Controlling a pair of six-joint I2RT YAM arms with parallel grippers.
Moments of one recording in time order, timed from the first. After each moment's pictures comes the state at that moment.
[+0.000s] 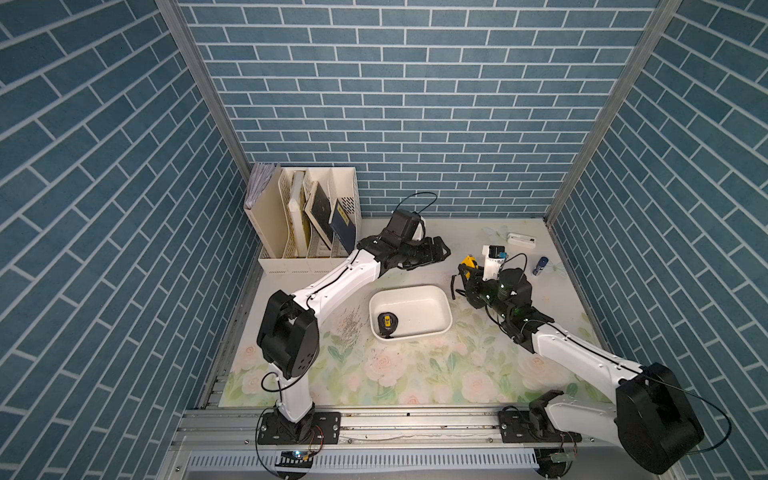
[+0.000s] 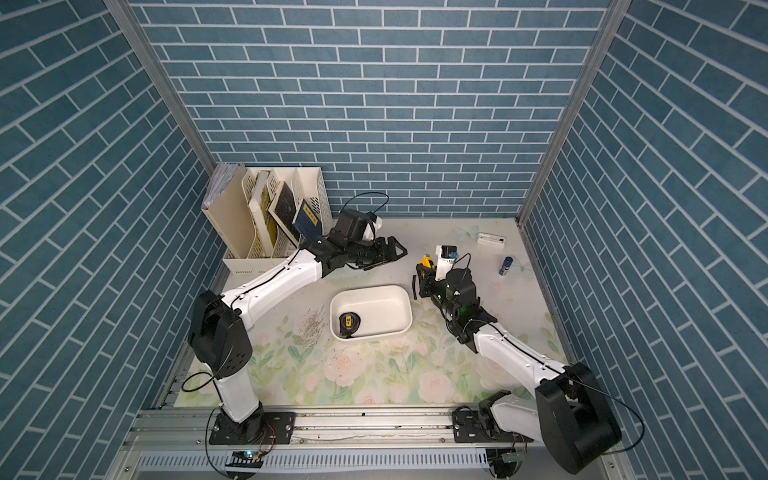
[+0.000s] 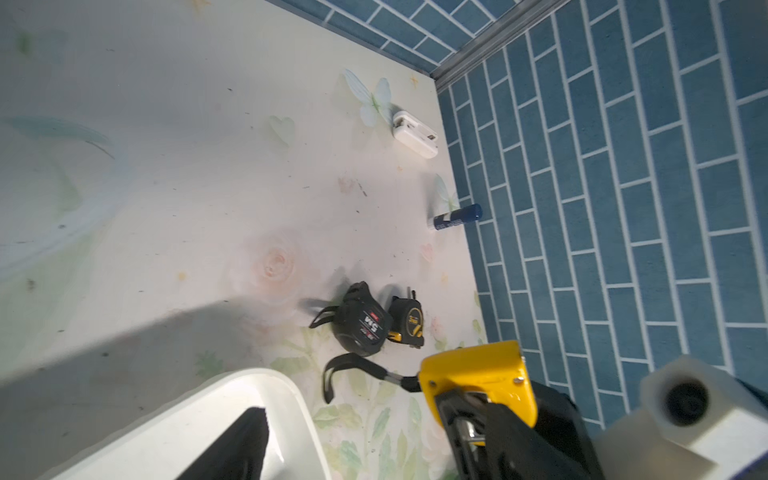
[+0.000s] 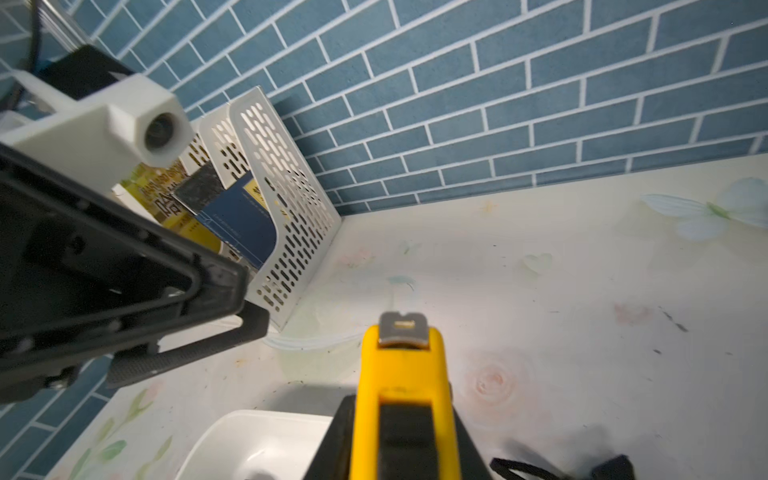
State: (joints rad) left arm -0.65 1.83 1.65 -0.50 0.30 -0.73; right arm 0.52 1.19 0.63 0.28 0.00 0.37
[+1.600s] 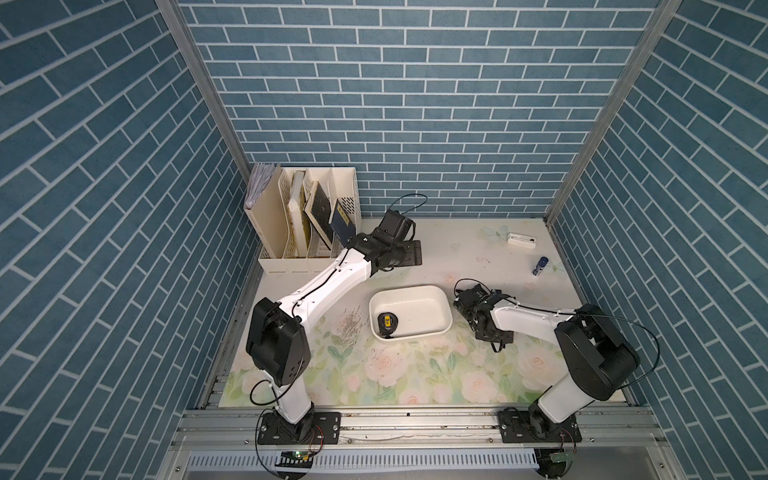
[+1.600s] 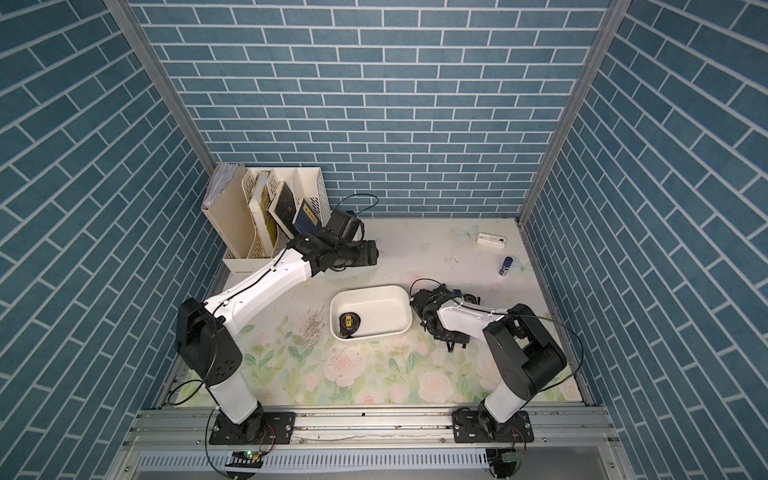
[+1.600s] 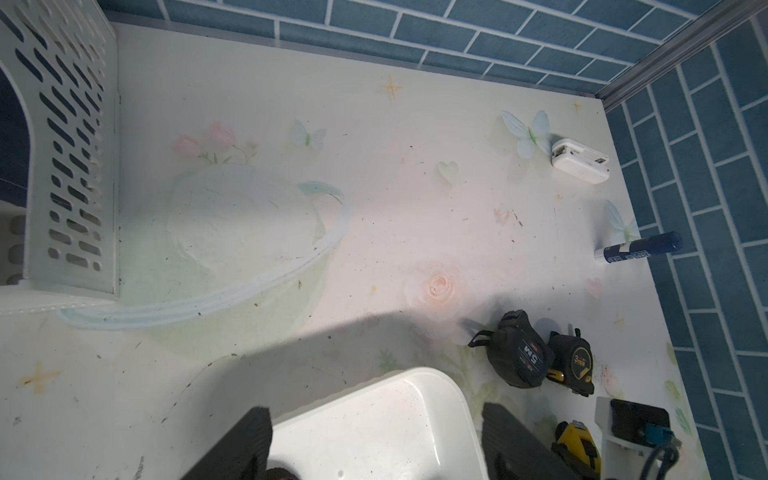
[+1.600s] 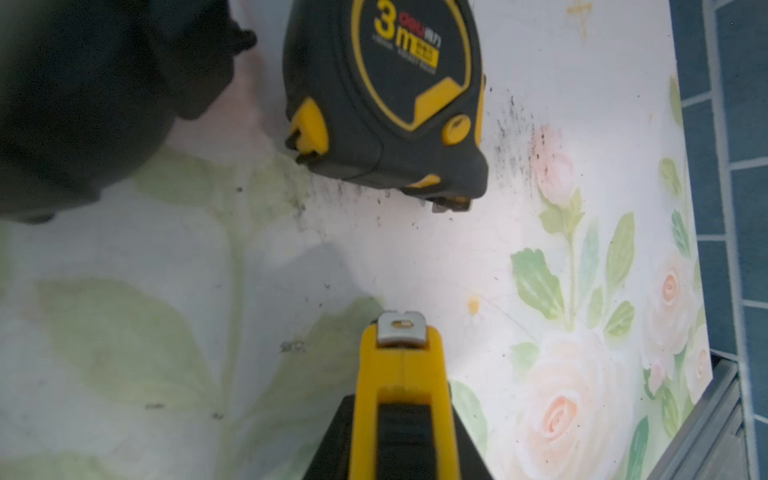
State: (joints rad) left arm -0.63 1.75 1.63 -0.70 -0.06 -0.57; right arm 0.66 1.62 0.82 -0.82 0.57 0.86
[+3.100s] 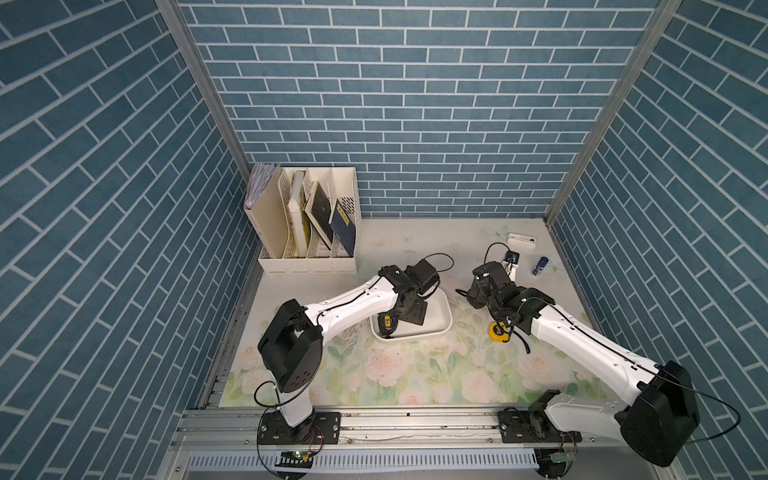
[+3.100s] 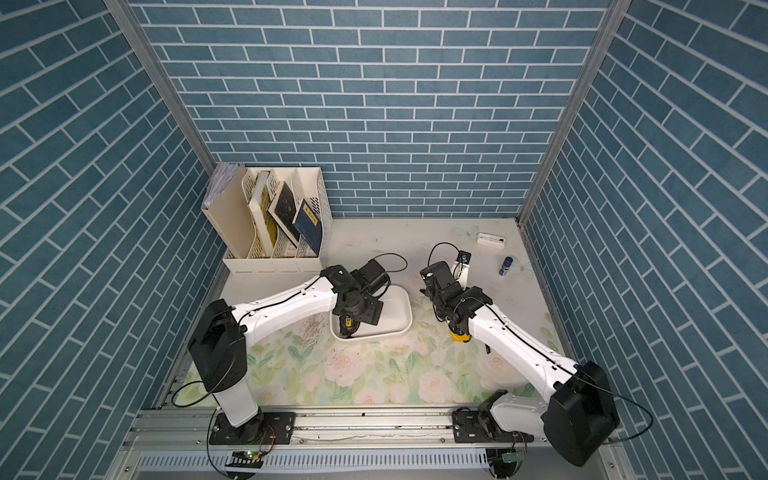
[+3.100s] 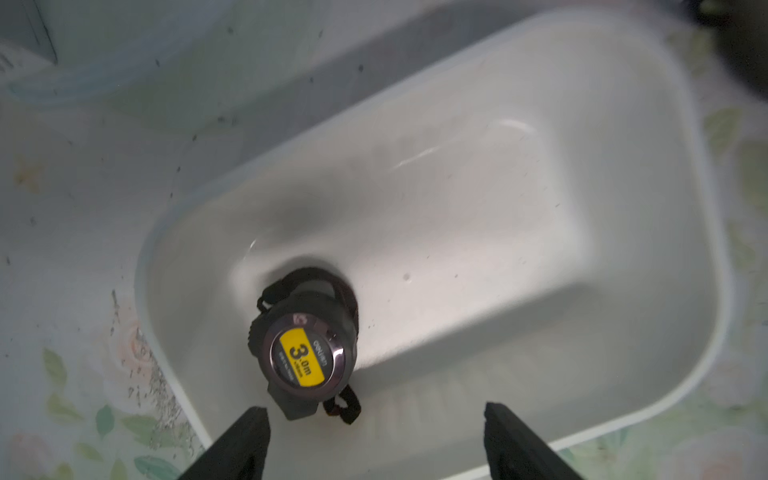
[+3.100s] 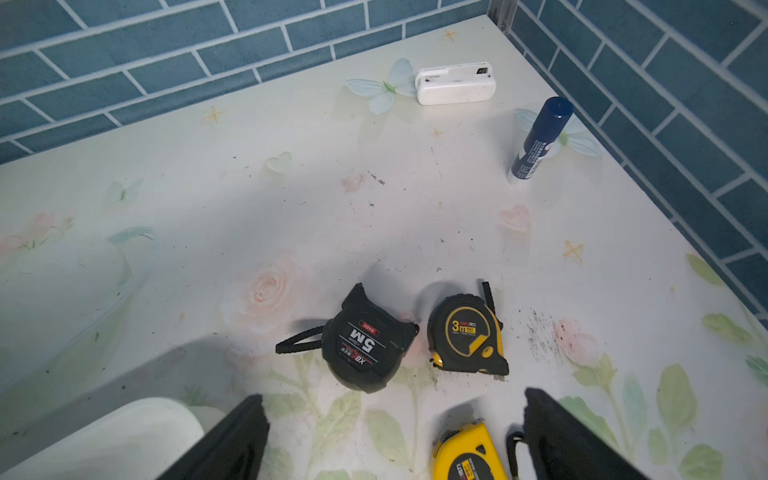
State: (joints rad) left arm -0.87 1.78 1.41 -1.01 -0.19 -0.60; right arm 0.65 1.25 0.94 -0.61 0.63 0.73
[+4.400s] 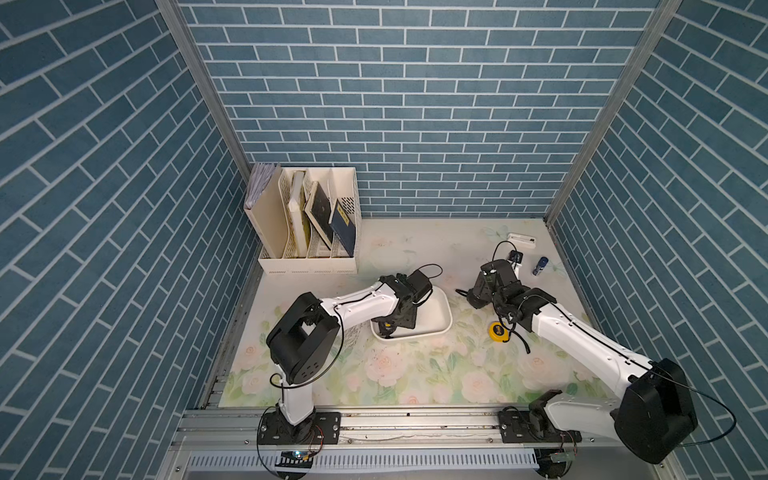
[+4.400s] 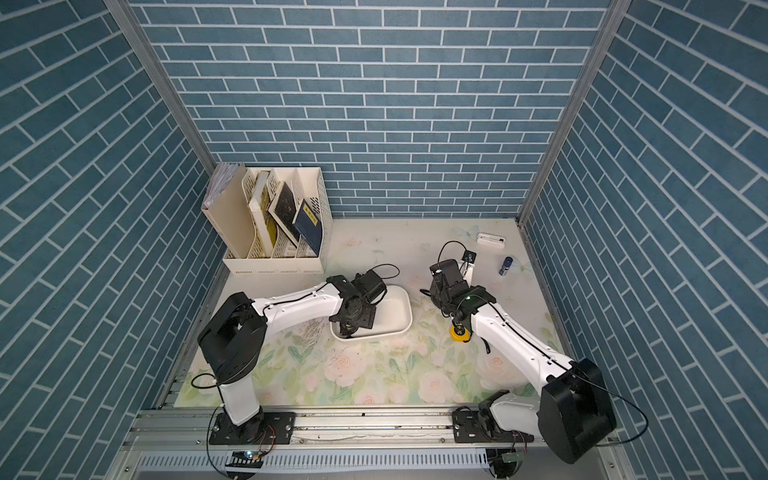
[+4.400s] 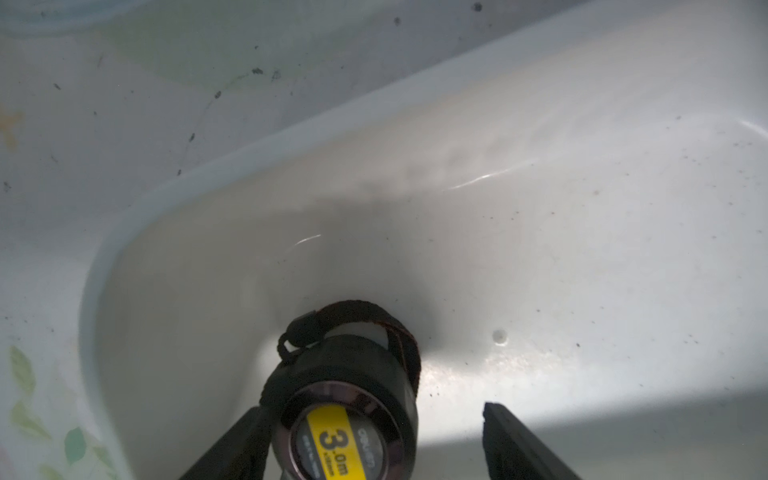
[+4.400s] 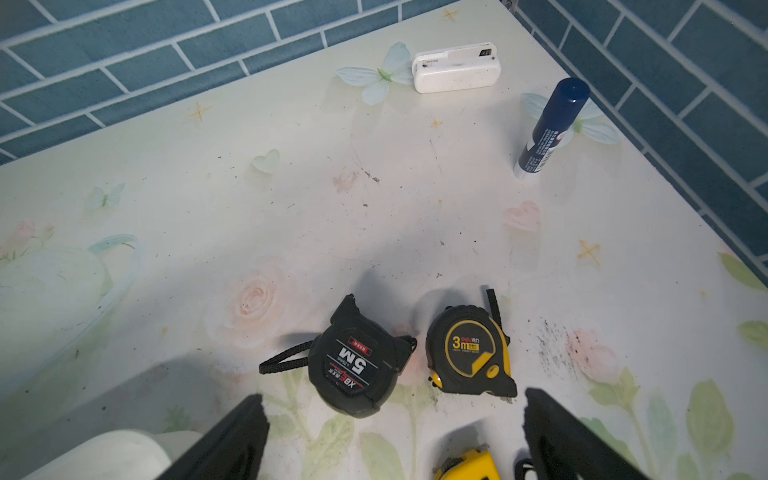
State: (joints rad) left arm -0.82 1.85 1.28 -0.84 -0.27 -0.64; right arm 0.55 1.26 0.89 -0.51 0.54 0.67
